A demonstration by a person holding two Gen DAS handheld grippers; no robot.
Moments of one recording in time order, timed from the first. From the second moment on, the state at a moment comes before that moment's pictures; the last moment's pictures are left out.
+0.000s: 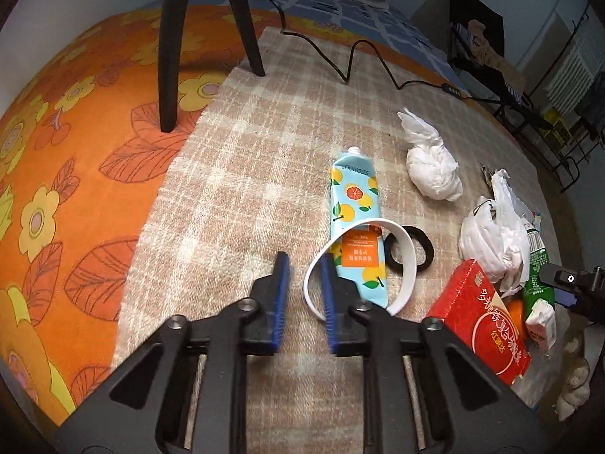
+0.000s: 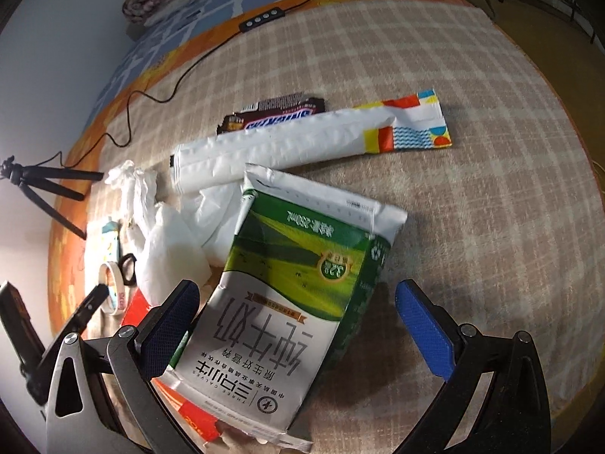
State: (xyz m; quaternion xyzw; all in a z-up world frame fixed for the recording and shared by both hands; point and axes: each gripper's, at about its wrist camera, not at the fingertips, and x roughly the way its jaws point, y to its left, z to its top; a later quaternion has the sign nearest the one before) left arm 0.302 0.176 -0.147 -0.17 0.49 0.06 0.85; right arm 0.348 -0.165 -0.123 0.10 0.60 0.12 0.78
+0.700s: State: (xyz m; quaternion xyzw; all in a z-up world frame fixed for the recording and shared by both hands) left arm 0.263 0.152 -0.116 -0.12 0.46 0.04 0.88; right arm 0.306 -0.197 -0.090 0.10 0.54 0.15 0.82
